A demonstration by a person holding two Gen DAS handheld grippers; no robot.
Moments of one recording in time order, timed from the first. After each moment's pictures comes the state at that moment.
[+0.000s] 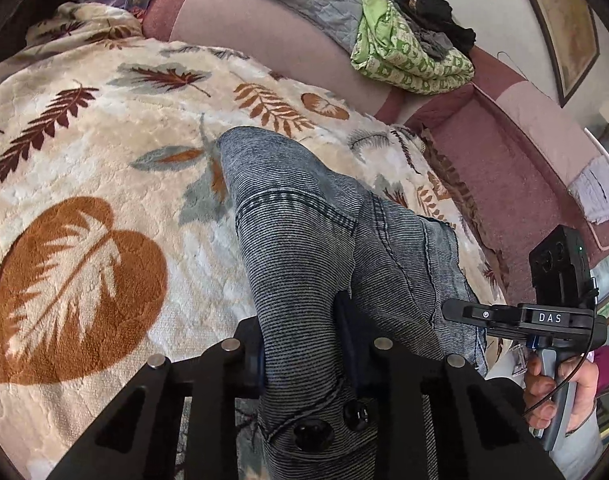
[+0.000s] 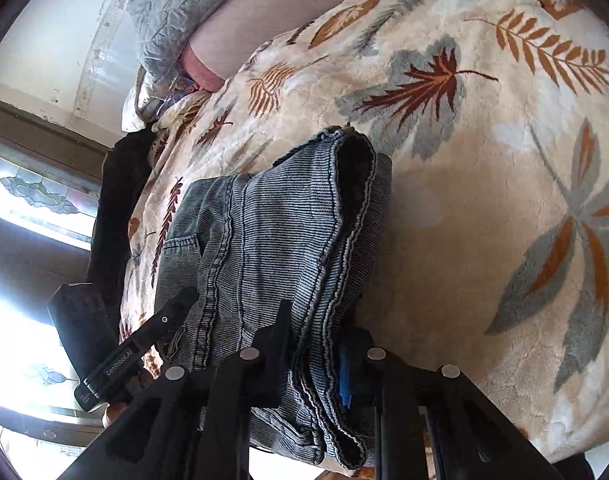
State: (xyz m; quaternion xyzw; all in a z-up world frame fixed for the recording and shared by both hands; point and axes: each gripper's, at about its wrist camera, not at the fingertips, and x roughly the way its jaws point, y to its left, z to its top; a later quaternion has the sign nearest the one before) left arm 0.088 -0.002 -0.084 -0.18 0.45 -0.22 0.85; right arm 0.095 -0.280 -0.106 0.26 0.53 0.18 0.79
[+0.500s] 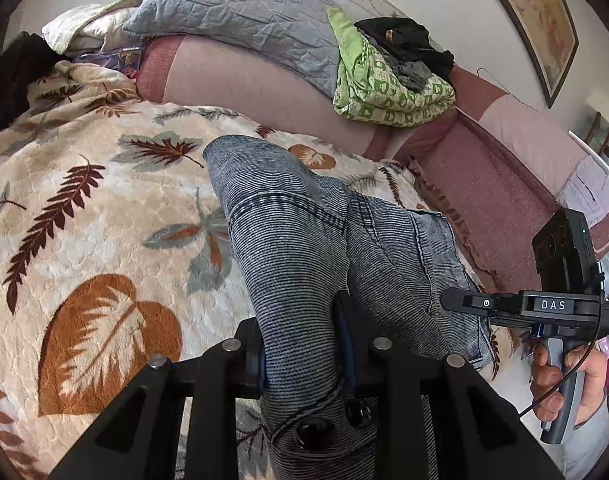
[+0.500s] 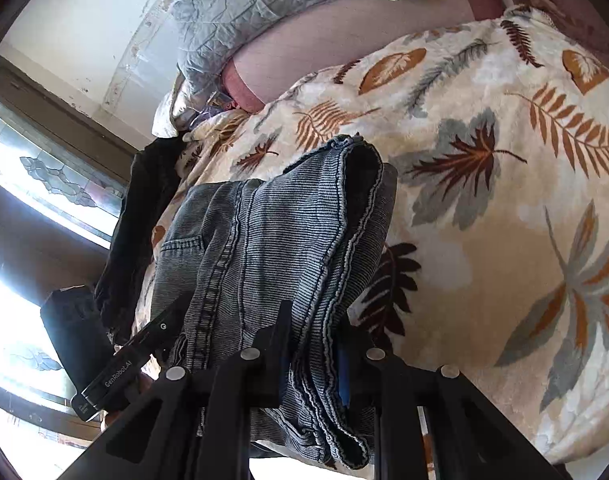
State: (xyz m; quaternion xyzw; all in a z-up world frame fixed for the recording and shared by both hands) left arm 0.086 0.003 -0.022 -0.15 0.39 -0.21 0.89; right arm 0.104 -0.265 -0.043 0.22 0.48 0.21 0.82
